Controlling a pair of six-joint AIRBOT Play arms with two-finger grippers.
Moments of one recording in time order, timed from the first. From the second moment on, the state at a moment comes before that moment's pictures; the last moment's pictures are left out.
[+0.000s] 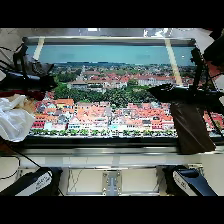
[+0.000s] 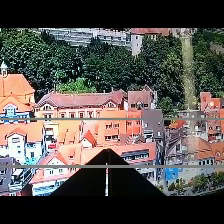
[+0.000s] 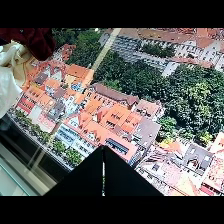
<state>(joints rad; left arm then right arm) 0.11 -1.13 1.27 1.08 -1.20 -1.39 0.03 -0.82 1.03 -0.69 1.08 1.11</state>
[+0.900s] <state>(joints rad) 0.14 -1.14 1.27 1.27 -1.10 -1.42 0.03 -0.82 1.02 -0.71 1.13 1.11</state>
